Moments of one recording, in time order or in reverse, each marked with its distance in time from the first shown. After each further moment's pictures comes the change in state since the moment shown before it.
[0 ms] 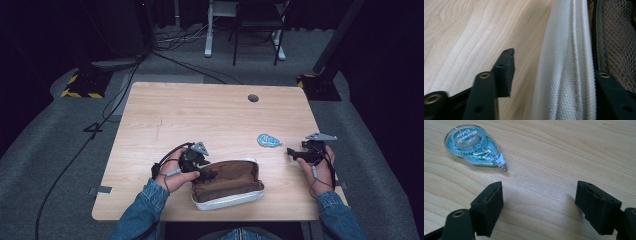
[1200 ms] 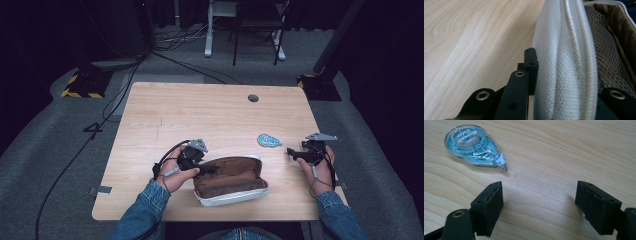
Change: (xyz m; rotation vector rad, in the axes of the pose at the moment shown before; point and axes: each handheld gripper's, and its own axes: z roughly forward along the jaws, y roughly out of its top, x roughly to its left) left arm -0.005 0.007 -0.008 -0.058 -0.082 -0.016; right arm 0.000 0.000 0.000 0.000 0.000 0.000
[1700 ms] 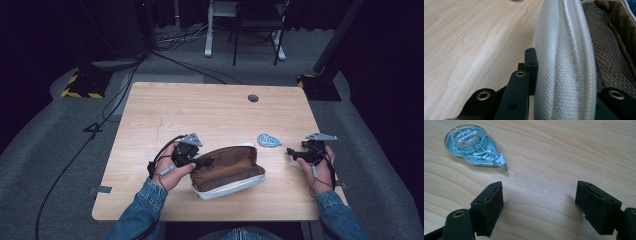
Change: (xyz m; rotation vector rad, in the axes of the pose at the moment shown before) left arm -0.003 0.006 -0.020 -0.062 0.083 -0.009; right arm 0.000 0.000 0.000 0.000 0.000 0.000
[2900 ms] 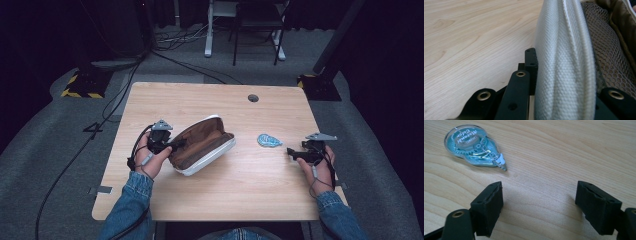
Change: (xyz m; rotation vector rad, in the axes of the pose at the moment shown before) left arm 0.059 -0.024 -0.044 -0.135 0.251 -0.178; right arm 0.000 0.000 0.000 0.000 0.000 0.001
